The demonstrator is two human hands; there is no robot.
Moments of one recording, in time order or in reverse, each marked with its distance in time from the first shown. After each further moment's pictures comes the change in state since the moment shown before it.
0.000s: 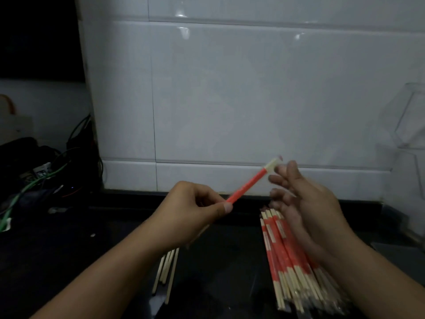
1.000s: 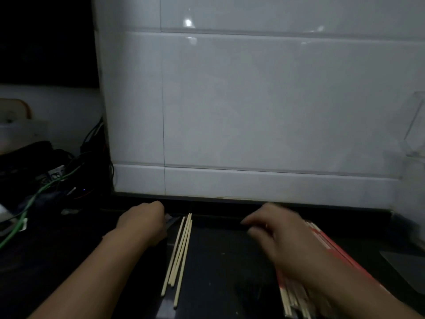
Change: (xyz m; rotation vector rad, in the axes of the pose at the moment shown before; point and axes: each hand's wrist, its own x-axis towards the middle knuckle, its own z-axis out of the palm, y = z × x) left_hand 0.013 -0.060 -0.044 1.069 -0.002 -0.519; right_hand -0.013 0.021 -0.007 -1.333 -0.480 -0.456
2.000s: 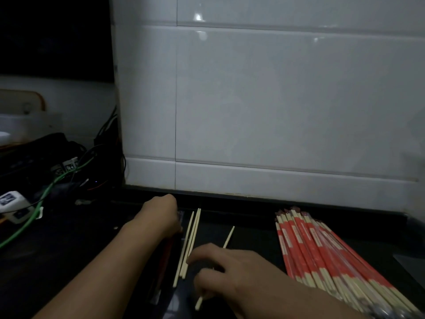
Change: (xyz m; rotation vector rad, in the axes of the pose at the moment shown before) left_hand 0.005 0.007 0.001 -0.090 -0.024 -0.040; right_hand -0.014 -0.054 0.037 -0.073 -0.277 -0.723
